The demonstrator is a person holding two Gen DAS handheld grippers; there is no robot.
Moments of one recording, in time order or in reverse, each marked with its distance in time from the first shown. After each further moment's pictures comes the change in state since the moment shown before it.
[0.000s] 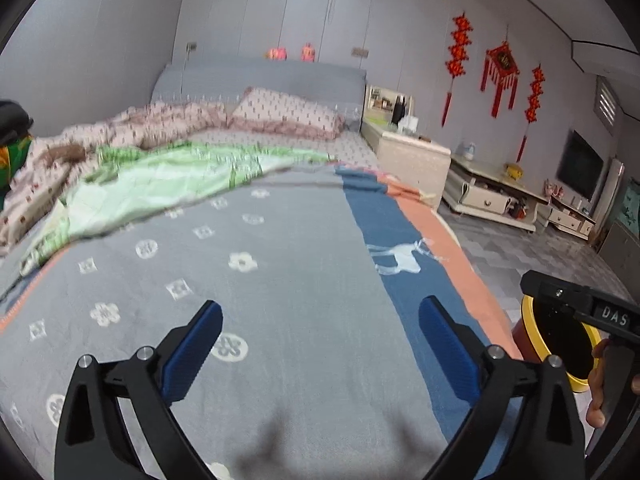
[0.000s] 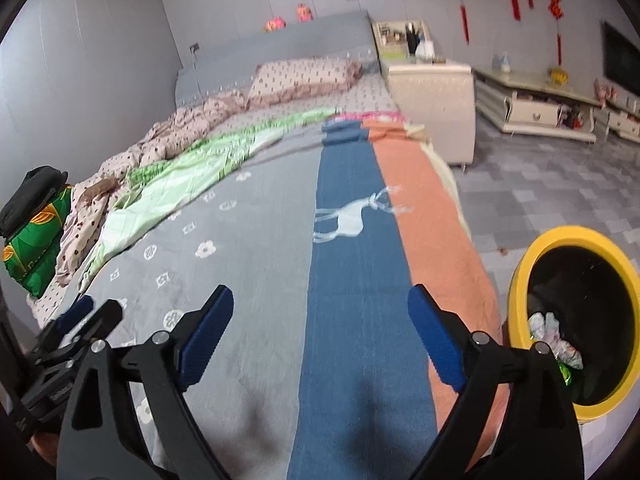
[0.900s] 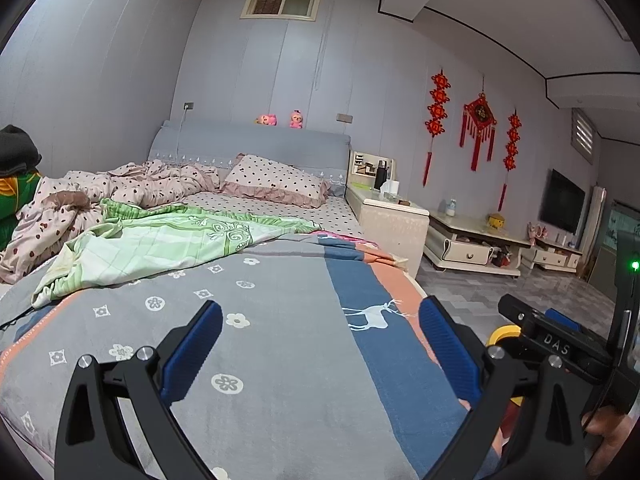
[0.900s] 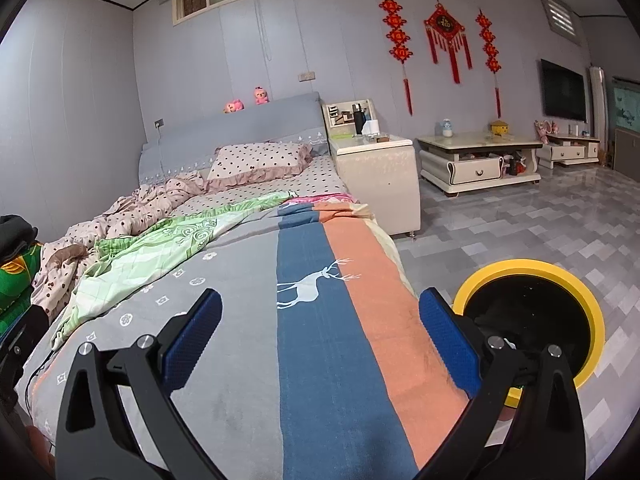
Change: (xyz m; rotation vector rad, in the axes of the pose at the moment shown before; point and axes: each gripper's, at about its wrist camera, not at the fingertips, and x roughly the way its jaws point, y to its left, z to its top) left arm -0.091 -0.015 0.009 -0.011 -0.225 -0.055; right arm -0.081 -0.001 -0.022 0.070 -0.301 -0.169
